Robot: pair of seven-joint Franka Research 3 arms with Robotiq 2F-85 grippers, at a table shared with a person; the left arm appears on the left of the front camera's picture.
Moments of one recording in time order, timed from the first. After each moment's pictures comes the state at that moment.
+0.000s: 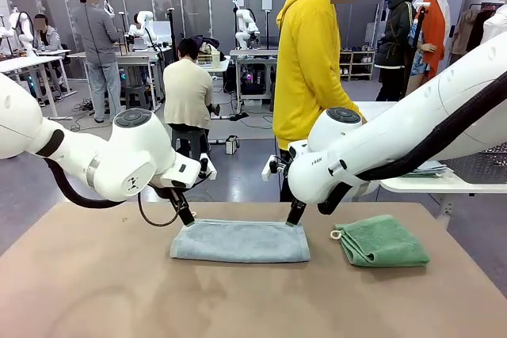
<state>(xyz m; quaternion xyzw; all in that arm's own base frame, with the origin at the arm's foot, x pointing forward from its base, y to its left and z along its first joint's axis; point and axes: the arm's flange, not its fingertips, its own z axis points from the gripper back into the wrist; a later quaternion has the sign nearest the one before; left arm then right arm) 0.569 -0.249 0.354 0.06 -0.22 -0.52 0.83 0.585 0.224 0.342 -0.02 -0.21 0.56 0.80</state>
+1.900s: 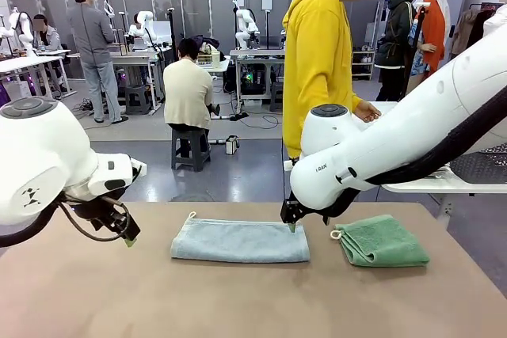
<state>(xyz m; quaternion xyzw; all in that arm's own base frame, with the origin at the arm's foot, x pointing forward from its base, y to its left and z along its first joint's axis) 0.413 -0.152 0.409 0.03 -0.19 -0.24 0.95 0.546 0.222 0.348 -0.01 -0.12 0.11 0.99</state>
